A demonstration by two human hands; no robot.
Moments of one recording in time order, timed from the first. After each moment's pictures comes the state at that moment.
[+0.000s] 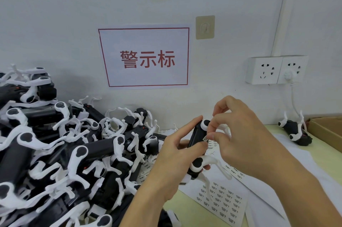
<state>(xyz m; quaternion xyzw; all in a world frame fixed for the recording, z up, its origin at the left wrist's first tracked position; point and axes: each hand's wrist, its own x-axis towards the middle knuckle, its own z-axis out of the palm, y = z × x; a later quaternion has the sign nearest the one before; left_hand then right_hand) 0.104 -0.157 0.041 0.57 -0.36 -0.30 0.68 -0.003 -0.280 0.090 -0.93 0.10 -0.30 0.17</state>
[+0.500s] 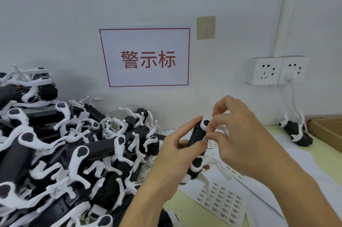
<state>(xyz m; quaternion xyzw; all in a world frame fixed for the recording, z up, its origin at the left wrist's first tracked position) 0.103 -0.154 0.044 0.58 -0.34 -0.29 0.68 -0.001 -0.274 0.091 -0.93 0.10 -0.31 0.15</state>
